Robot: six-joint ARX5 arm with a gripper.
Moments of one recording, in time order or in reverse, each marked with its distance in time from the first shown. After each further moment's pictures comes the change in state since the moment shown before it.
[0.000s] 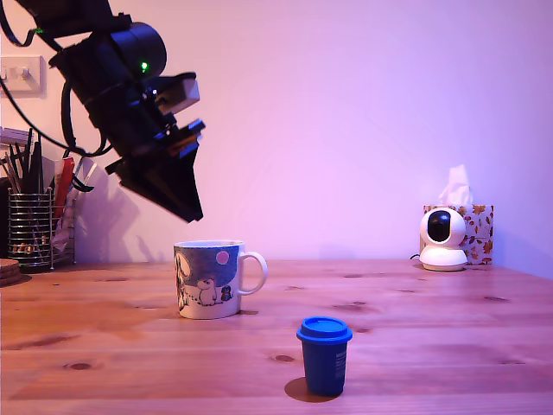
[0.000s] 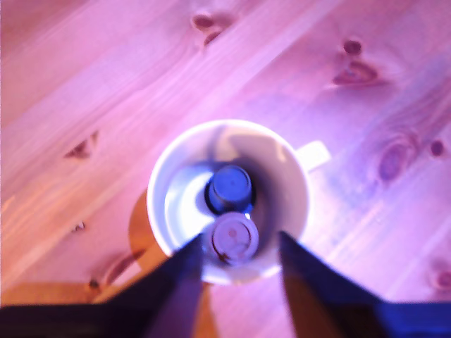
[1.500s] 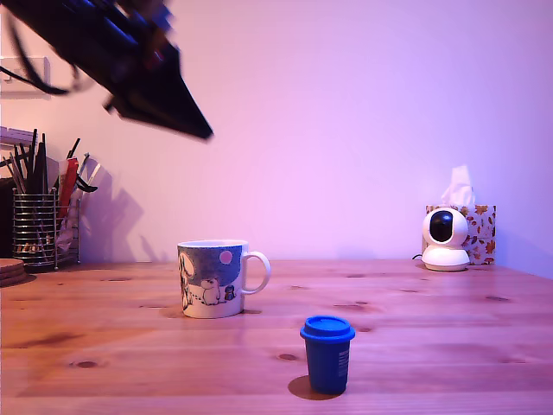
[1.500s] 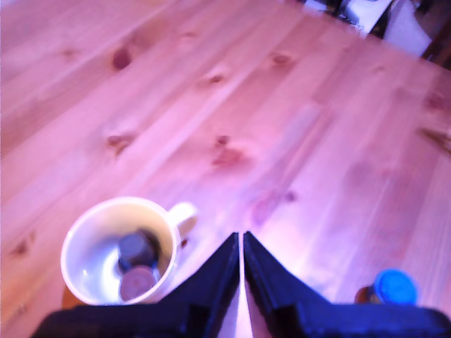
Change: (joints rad) arm -0.025 -0.430 -0.359 0.301 0.223 0.031
